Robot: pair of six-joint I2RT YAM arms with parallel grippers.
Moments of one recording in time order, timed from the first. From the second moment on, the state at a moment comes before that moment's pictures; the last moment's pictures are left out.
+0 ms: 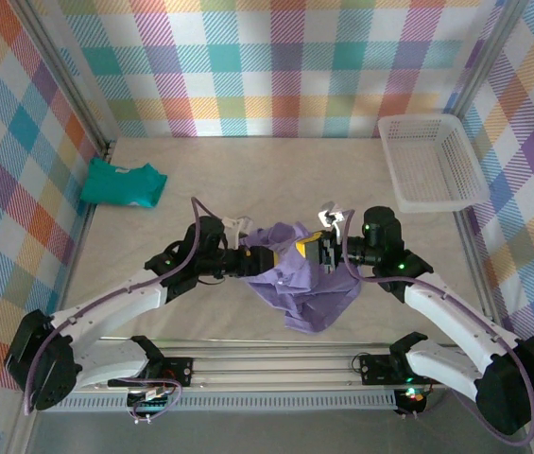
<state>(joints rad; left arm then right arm) -0.72 1.16 0.73 -0.11 0.47 -0.81 0.50 1.00 0.65 -0.01 -0.74 0.22</state>
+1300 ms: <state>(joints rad) -0.60 1.19 0.88 -0.30 0.31 -0.54 0.53 1.15 0.77 -0.46 -0.01 0.34</state>
